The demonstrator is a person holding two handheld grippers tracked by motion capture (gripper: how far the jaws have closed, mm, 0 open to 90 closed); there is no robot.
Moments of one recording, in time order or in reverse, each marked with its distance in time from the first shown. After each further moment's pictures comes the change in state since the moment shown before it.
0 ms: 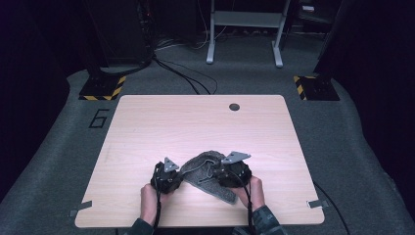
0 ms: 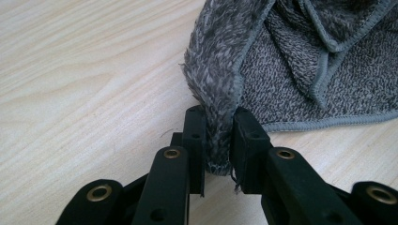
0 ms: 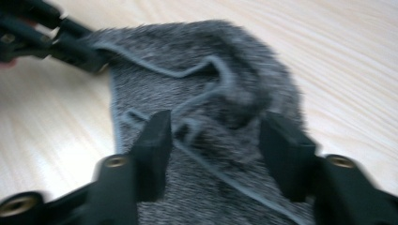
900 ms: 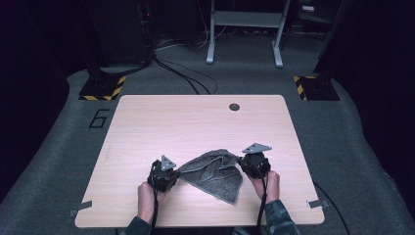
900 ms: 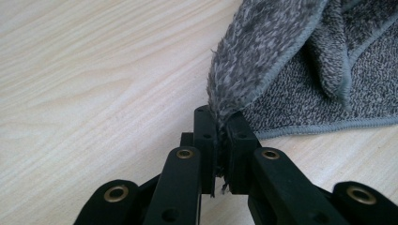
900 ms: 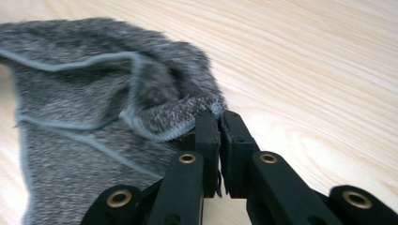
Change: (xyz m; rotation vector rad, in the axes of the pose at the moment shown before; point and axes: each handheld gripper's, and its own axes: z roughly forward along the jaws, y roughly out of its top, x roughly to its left) left arm 0.008 0.002 -0.007 -0.010 0.021 0.008; right arm -0.056 -0.014 -0.019 -0.005 -0.144 0.147
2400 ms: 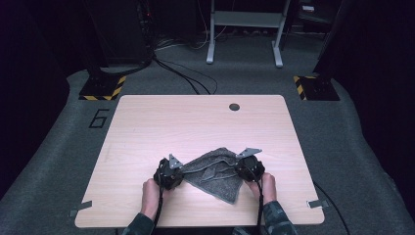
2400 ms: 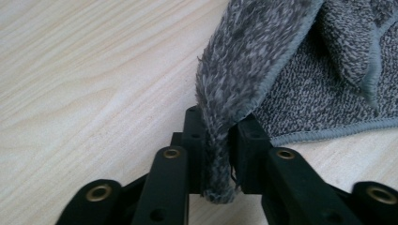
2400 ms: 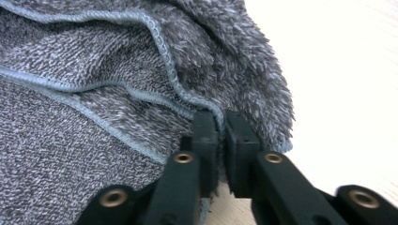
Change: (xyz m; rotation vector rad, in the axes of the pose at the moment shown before) left arm -0.005 0.008 0.019 0.048 0.000 0.062; right arm 0.007 -0.013 0.028 0.118 0.024 -0.069
